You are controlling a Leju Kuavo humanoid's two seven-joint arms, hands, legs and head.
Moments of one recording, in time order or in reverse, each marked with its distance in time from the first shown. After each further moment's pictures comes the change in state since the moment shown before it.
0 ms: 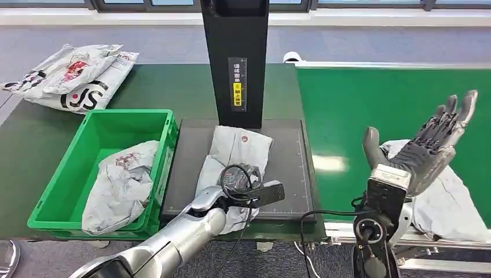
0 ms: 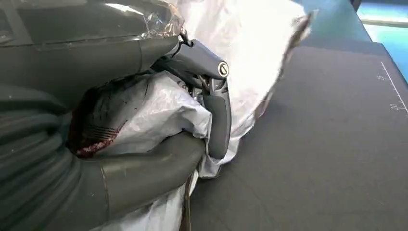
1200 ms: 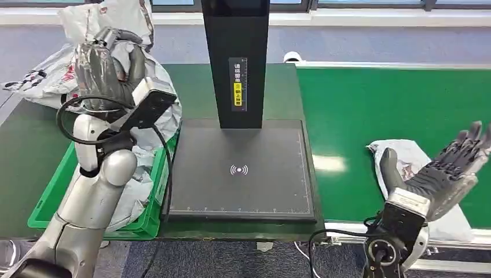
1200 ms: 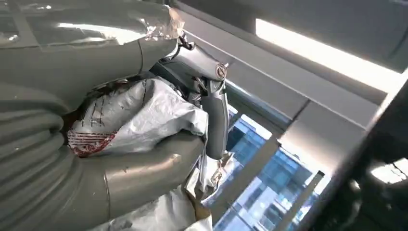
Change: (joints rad) left arm 0.000 0.361 0.353 -1.015 -0.232 0.286 -0.001; right arm 0.127 0.007 -0.066 -0.098 -0.012 0.000 -0.030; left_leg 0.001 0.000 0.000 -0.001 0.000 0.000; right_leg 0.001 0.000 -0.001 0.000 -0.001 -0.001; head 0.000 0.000
